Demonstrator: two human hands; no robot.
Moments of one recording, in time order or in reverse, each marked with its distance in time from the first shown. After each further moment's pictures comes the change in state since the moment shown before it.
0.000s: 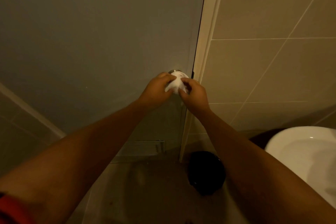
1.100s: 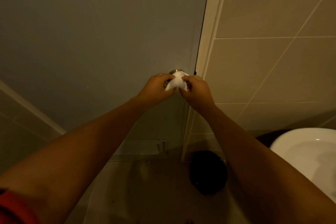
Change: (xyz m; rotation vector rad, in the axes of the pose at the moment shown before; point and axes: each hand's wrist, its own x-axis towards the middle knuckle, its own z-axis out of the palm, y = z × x) left_hand 0.006 -0.006 -0.004 -0.008 -0.009 -0.040; right_hand 0.017 0.002 -0.007 -0.259 -0.047 -0.162
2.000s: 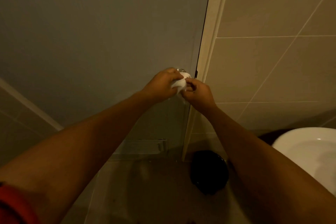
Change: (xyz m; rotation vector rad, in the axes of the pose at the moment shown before) left_hand 0.011 0.007 -0.002 0.146 -0.096 0.127; right_hand -0.008 0.001 -0.002 0.228 -0.076 0.143
